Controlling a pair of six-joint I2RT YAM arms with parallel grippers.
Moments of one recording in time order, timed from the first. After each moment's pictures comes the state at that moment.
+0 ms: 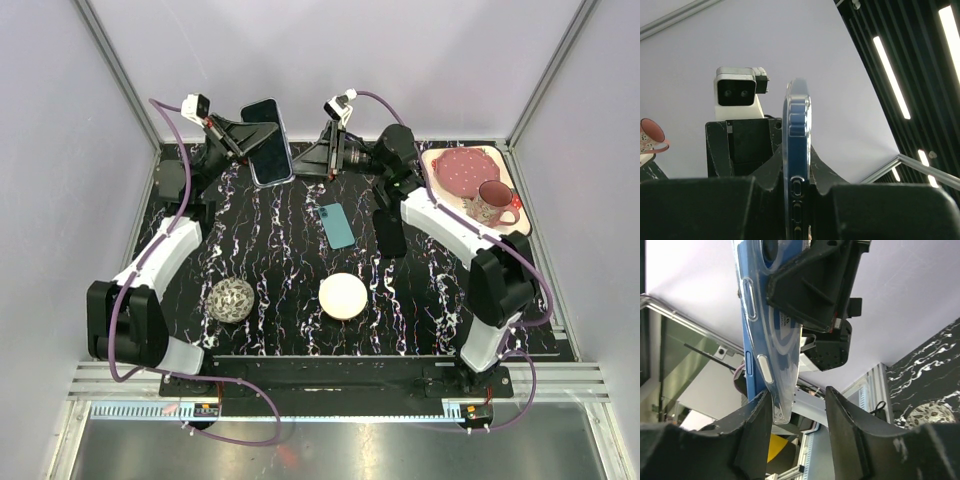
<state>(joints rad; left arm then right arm) -0.17 1.43 1.08 1.05 0.75 -1.78 0.59 1.78 1.49 0.65 -0.95 1.32</state>
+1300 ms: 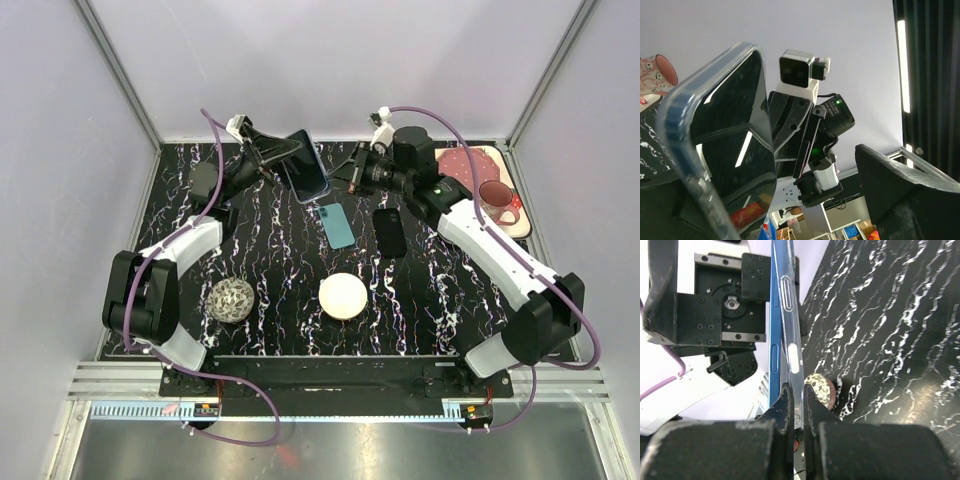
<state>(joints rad) -0.24 1.58 1.01 1.10 0.82 -1.80 0.55 1.52 1.44 -0.19 -0.48 0.79</state>
